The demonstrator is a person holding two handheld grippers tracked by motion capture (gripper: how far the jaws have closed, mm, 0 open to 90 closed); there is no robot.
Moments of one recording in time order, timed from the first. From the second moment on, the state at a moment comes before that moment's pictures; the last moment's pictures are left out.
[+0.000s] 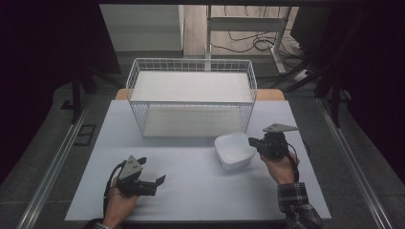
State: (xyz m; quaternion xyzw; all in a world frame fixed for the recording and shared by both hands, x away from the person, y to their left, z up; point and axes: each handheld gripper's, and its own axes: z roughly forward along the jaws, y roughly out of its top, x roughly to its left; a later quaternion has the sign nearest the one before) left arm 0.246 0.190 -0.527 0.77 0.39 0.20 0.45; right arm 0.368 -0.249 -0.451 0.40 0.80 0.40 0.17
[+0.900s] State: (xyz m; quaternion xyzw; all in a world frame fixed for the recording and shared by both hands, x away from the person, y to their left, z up) left arm 0.241 0.200 -0.529 0.76 0.41 0.20 0.47; right arm 0.403 -0.251 -0.483 0.40 0.82 0.39 0.15
